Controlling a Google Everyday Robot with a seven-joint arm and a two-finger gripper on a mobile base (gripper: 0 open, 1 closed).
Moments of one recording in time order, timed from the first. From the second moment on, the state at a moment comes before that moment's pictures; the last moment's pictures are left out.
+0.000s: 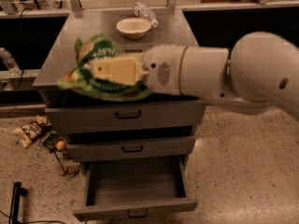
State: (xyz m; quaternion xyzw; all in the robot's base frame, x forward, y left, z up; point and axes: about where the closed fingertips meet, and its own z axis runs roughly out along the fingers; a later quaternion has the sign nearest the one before) arm 0.477 0.070 1.000 -0.29 0.69 0.46 0.47
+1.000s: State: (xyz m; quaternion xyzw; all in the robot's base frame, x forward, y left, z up) arm 0.418 0.075 0.854 -0.30 0.78 0.42 0.35
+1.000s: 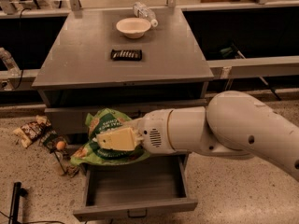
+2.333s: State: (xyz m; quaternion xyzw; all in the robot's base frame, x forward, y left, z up) arm 0.435 0.063 0.562 -0.25 0.83 0.38 0.32
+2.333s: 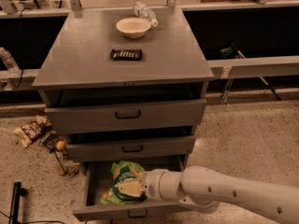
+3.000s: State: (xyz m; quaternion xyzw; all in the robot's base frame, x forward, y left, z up) arm 0.449 0.066 0.537 -0.26 0.84 0.37 0.31
